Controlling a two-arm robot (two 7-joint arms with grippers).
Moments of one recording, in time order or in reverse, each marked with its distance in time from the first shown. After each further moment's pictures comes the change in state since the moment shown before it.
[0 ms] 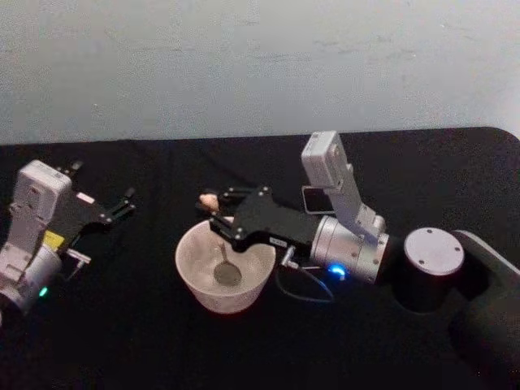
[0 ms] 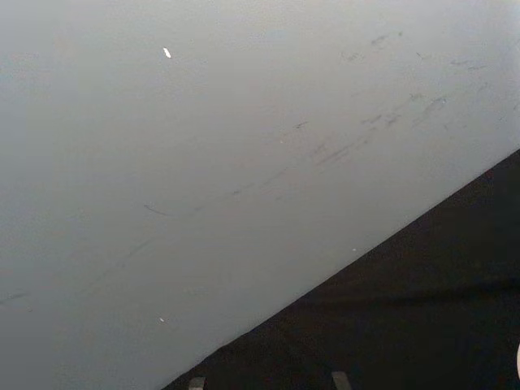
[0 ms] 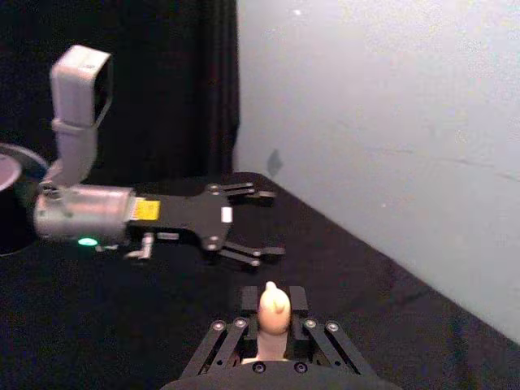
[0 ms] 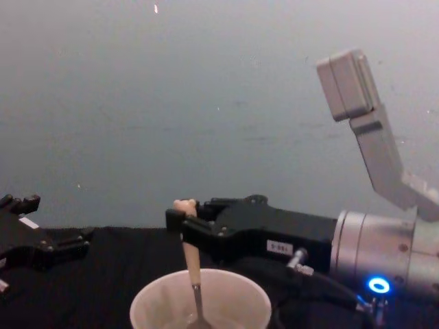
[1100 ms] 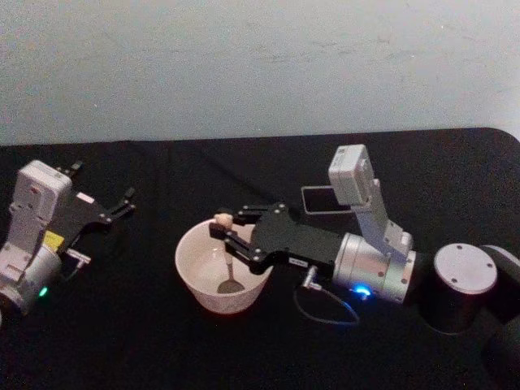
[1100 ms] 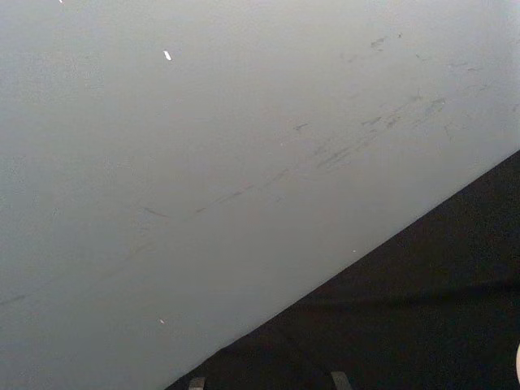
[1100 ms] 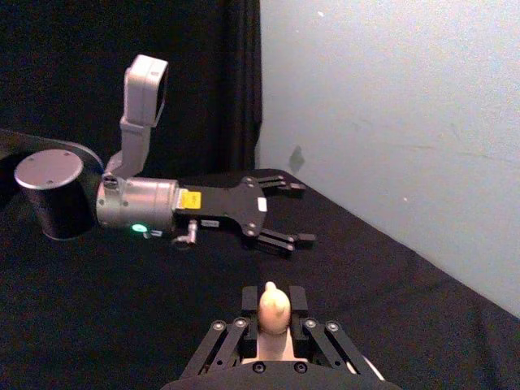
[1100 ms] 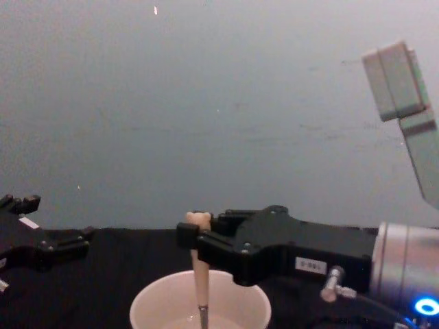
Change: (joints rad) left arm 0.000 0.000 0.000 0.000 0.000 0.000 0.000; right arm -0.091 0.094 0.018 -0.156 0.039 0.045 0.025
